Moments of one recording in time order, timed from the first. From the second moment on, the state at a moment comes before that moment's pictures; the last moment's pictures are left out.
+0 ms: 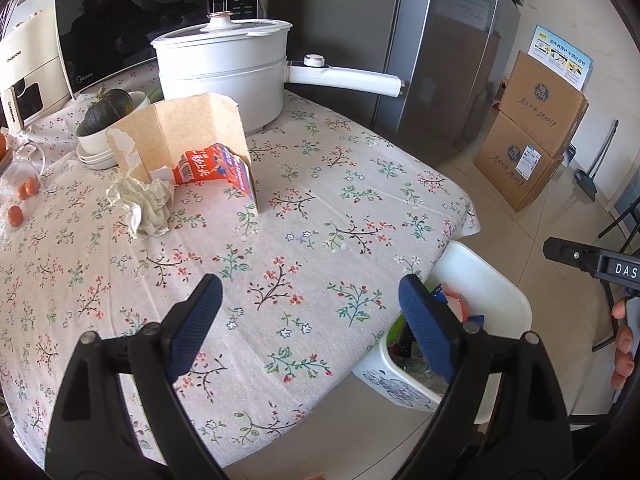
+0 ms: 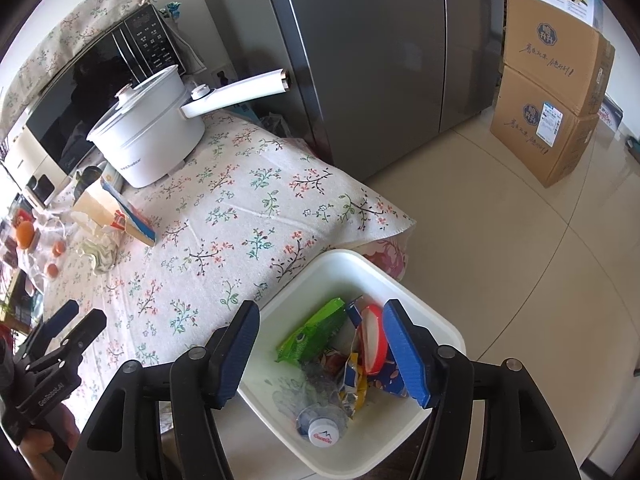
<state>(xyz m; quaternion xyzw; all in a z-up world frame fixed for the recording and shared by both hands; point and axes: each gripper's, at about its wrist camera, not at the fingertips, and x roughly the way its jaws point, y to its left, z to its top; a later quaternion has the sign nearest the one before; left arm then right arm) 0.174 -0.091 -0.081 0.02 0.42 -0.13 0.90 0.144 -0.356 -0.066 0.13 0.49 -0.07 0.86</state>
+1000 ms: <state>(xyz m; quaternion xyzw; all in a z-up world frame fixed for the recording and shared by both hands) 0.285 0.030 -0.140 -0.03 0.42 0.01 0.90 0.257 -0.241 -0.111 0.11 0.53 -0.05 0.84</state>
